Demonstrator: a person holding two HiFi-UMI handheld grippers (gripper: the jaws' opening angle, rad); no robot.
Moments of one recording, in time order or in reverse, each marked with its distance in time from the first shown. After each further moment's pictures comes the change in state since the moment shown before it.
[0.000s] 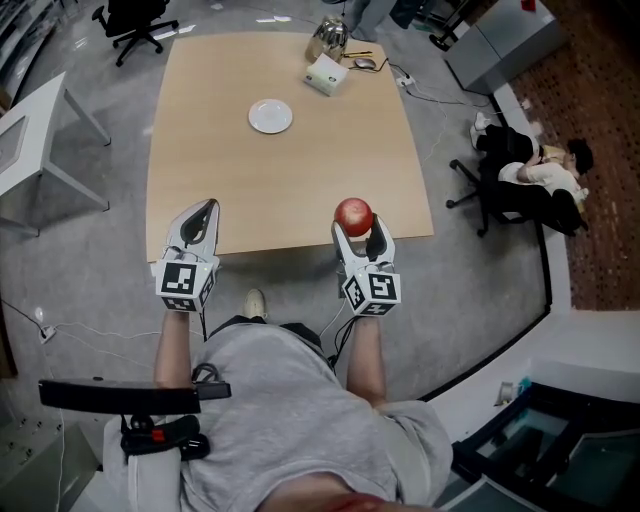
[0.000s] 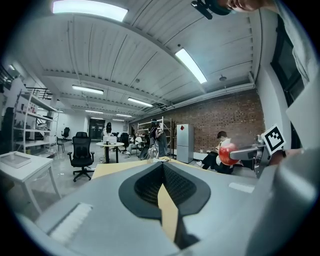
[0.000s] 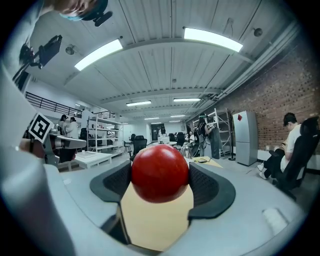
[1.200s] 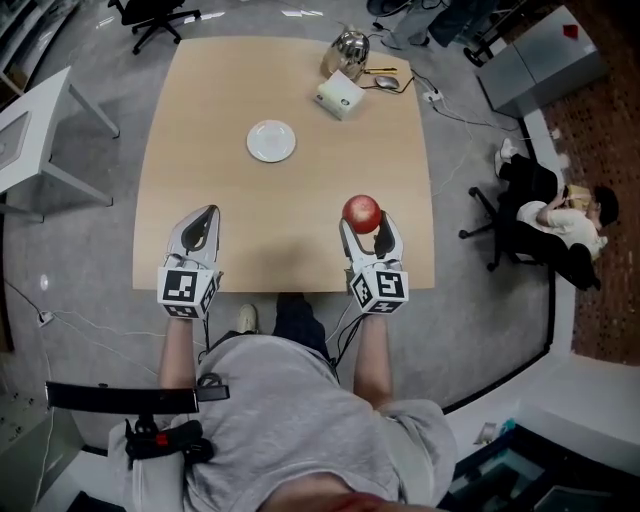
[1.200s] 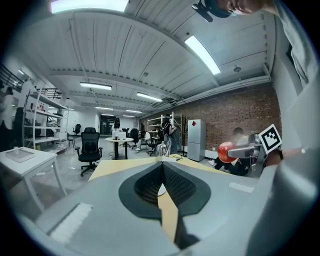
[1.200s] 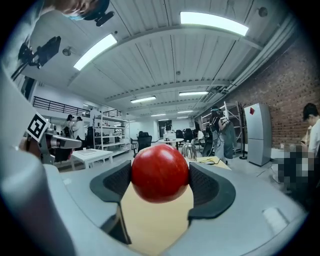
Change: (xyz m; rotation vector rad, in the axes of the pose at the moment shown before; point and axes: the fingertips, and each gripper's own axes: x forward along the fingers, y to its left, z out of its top) left arm 0.126 0.022 -0.007 -0.040 0.050 0.127; right arm 0.147 -0.097 0.004 -0.008 0.042 0.116
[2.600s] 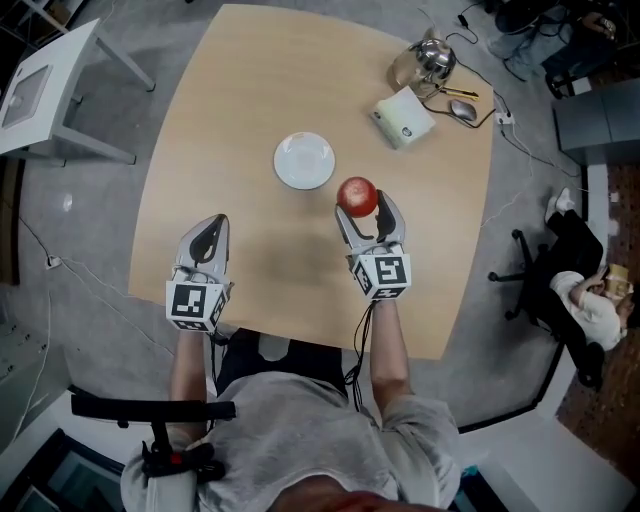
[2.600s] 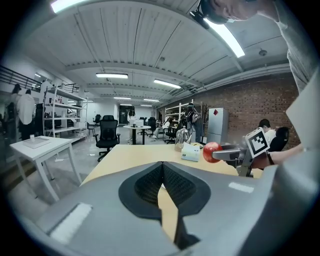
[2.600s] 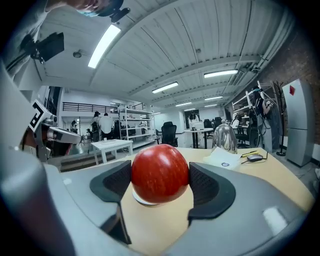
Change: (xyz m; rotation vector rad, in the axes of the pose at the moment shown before) left arm 0.106 0.062 -0.070 -0.078 0.133 0.215; right arm 0.231 0.001 -0.069 -0.052 0.109 0.353
